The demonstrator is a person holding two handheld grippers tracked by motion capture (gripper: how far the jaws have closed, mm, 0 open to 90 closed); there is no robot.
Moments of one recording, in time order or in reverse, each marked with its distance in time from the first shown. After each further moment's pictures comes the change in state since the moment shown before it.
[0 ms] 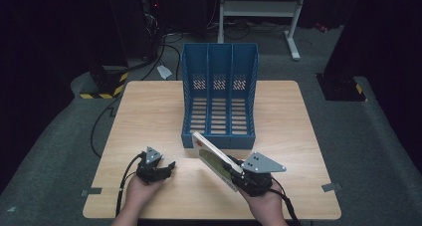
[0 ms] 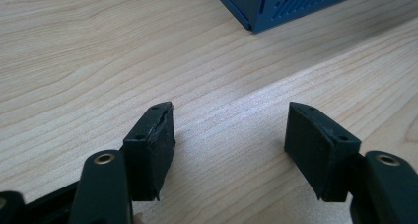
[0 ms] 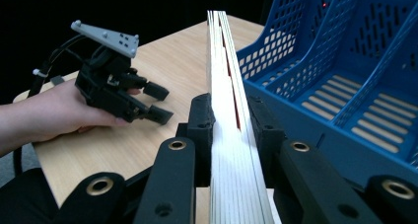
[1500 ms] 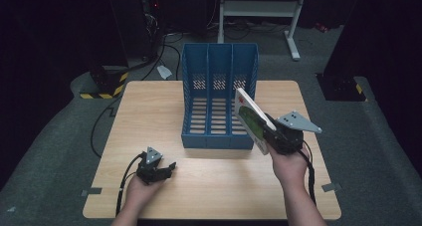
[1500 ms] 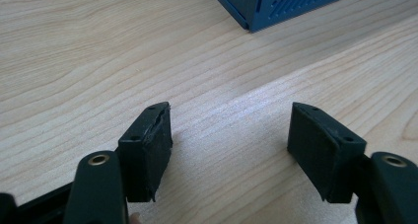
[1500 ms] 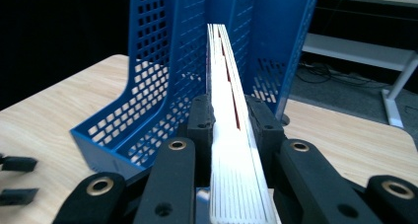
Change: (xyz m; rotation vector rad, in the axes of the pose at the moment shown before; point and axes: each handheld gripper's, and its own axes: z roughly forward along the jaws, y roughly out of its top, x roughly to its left) left arm 0.000 0.000 0.000 0.005 -0.006 0.006; right arm -0.096 0.050 -0.018 -0.078 -0.322 0.098
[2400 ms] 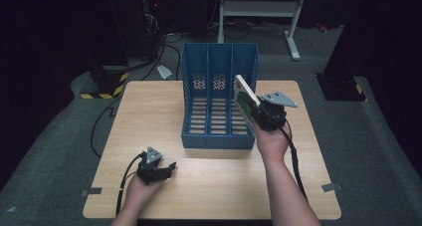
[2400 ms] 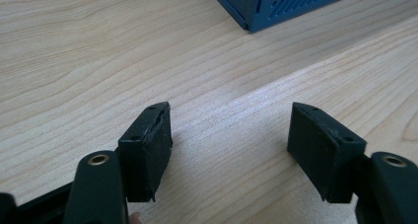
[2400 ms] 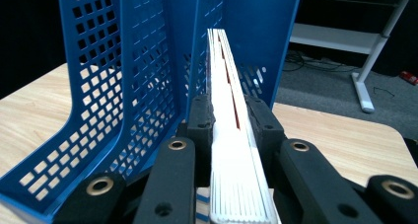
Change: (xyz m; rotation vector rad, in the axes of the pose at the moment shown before) left arm 0.000 0.000 0.000 0.001 0.000 -0.005; right arm -0.004 0.019 0.074 0.038 -0.125 0.051
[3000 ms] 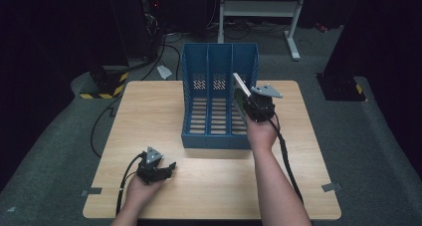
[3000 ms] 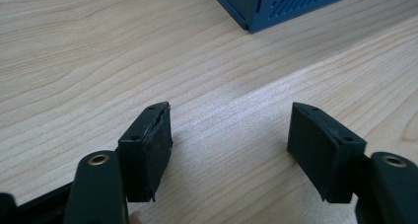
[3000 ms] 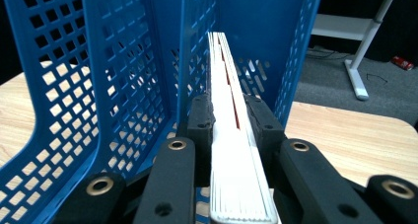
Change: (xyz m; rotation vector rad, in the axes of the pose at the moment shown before) left arm 0.000 0.000 0.000 -0.002 0.000 0.001; right arm 0.006 0.000 0.049 0.040 -0.049 0.030
